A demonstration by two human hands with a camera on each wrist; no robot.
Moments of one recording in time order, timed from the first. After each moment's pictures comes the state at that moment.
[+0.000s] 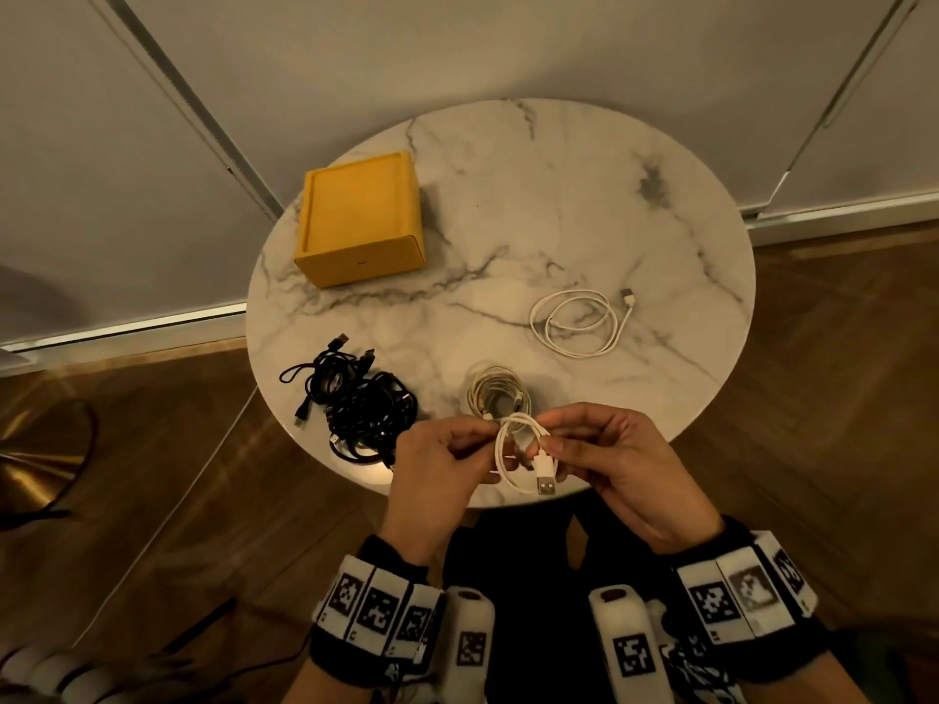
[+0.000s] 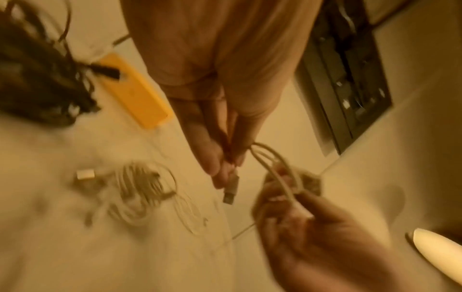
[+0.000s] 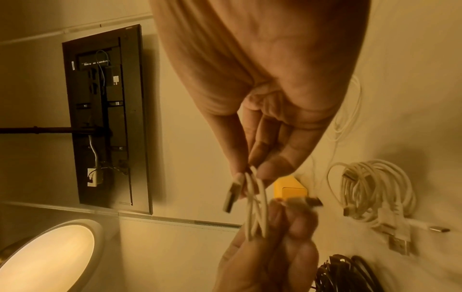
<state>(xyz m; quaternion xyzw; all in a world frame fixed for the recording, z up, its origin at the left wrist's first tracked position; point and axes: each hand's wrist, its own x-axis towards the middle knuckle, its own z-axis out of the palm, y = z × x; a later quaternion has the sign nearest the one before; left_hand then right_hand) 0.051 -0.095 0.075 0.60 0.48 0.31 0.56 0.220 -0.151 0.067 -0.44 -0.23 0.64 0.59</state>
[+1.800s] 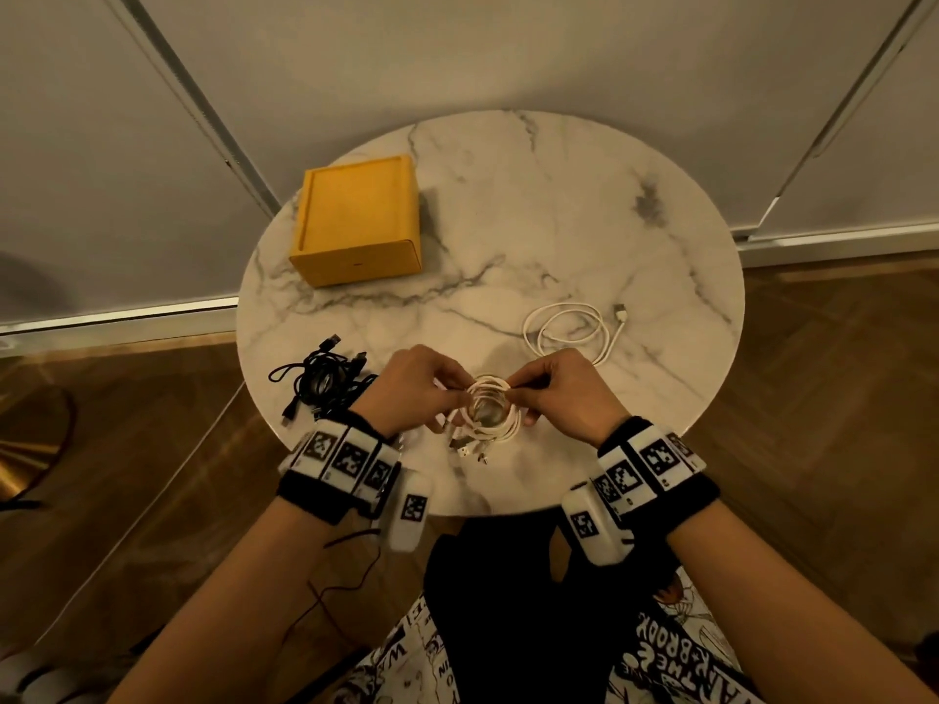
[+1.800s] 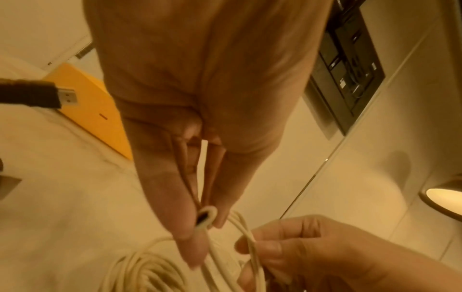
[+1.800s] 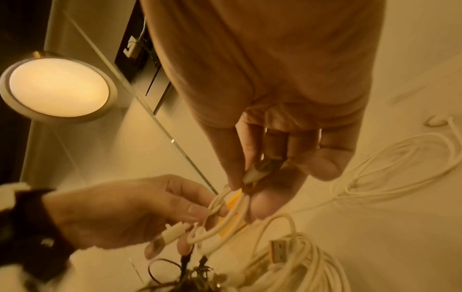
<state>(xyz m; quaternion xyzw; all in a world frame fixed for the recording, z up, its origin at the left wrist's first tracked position) 0.056 0.005 0.077 0.76 0.49 0.04 0.42 0.242 -0.064 0.037 -0.65 -0.51 0.45 0.35</state>
